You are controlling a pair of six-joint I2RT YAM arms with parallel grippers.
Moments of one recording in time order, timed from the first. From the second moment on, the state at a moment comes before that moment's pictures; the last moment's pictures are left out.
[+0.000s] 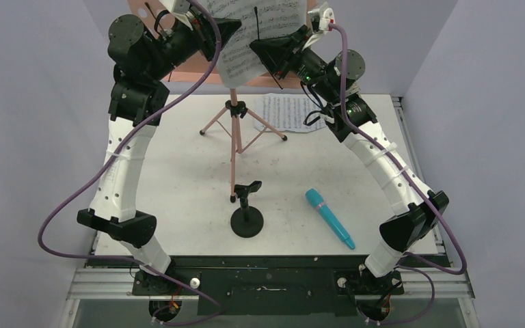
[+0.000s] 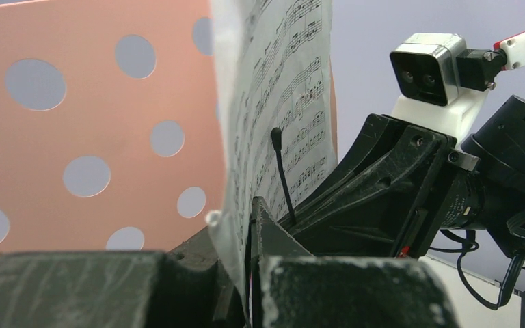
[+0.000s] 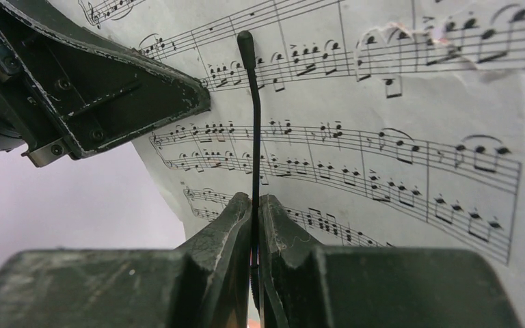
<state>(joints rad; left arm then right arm) -0.35 1.68 2.31 -0.25 0.55 -0.18 0.57 1.66 1.90 0.21 -0.41 0.31</state>
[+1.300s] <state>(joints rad) -0.35 1.52 2.09 -0.25 0.39 -0.10 0.57 1.64 1.85 0.26 -0.41 0.33</state>
